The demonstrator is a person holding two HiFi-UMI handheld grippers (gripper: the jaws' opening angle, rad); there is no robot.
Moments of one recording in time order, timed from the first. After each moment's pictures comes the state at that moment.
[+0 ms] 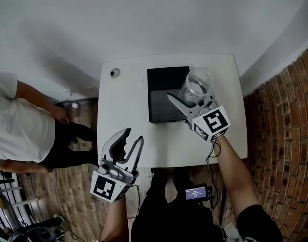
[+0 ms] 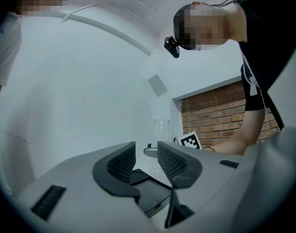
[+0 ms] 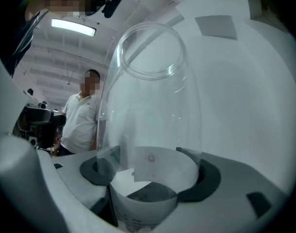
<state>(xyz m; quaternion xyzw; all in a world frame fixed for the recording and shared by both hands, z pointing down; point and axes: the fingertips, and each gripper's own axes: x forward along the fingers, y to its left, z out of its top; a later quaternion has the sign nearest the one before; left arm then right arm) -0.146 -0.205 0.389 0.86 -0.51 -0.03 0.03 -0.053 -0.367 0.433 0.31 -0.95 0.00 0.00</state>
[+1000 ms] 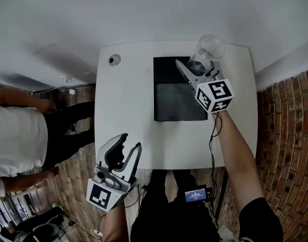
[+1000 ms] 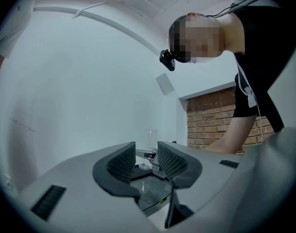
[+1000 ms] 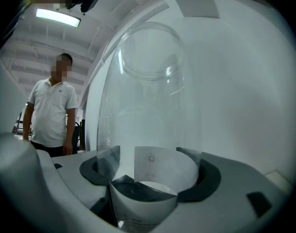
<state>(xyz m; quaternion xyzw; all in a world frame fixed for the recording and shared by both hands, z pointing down) -0.176 -0.218 0.428 0.85 -0.52 -0.05 0.06 -0.068 -0.493 0.514 0.38 -0.92 0.05 0.01</state>
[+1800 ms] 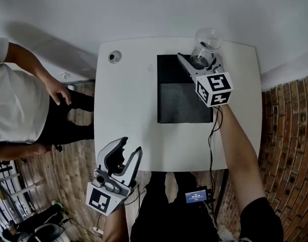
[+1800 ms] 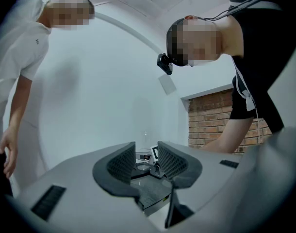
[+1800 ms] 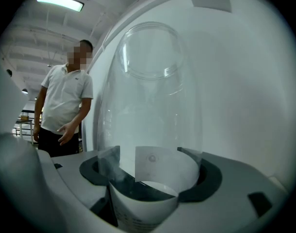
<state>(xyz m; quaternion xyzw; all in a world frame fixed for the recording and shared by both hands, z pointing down) -0.189 -0.223 0.440 0.85 -0.53 -0.05 0.07 -0.085 -0.523 0.547 0.40 -0.91 0.03 0.08</state>
